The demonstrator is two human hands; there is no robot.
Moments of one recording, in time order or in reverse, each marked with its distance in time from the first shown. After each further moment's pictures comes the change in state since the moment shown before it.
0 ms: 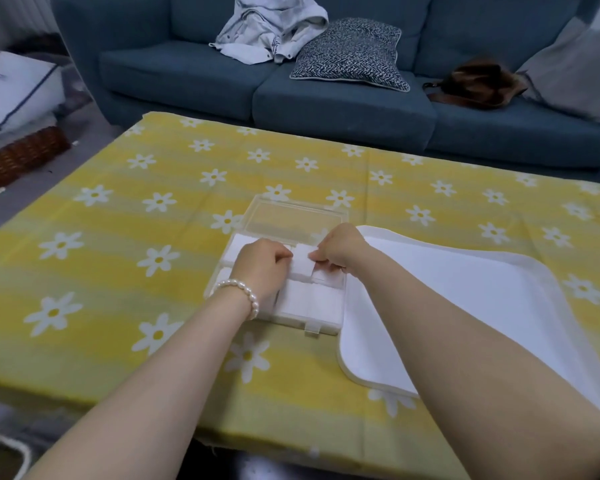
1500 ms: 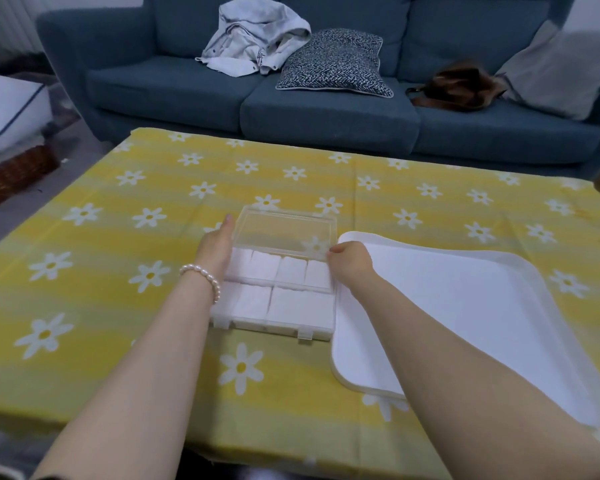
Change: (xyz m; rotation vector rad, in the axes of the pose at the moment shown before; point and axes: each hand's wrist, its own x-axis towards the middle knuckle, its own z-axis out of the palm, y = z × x) left_hand 0.051 -0.027 -0.025 -0.551 0.078 -0.447; right_hand -0.005 0.035 0.004 0.284 0.296 0.029
